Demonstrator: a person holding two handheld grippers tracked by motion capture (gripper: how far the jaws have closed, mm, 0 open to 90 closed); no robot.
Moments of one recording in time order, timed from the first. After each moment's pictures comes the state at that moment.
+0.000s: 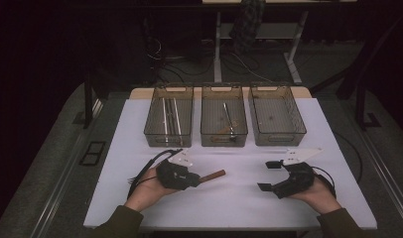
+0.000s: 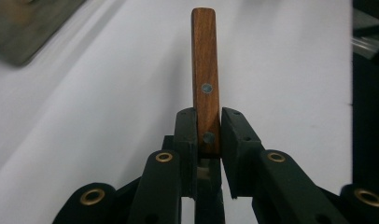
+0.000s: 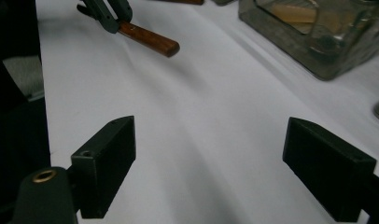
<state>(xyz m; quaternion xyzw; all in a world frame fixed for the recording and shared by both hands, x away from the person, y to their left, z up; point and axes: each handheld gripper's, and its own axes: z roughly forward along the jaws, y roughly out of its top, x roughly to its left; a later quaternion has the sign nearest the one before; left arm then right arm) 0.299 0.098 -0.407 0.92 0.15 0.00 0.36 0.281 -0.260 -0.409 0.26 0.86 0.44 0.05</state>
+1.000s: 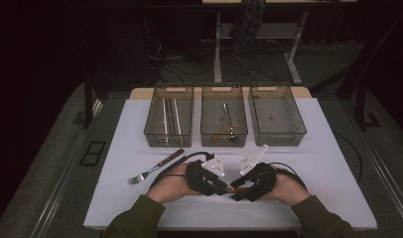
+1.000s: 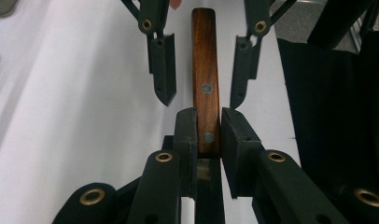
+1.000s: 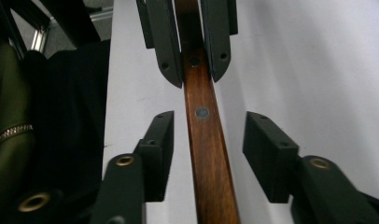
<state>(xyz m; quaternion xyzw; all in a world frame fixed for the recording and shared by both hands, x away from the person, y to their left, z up) 0.291 0.030 -0.393 0.94 0.00 -0.04 0.33 0.292 -0.171 -0.414 0.09 0.94 0.34 -0.06</state>
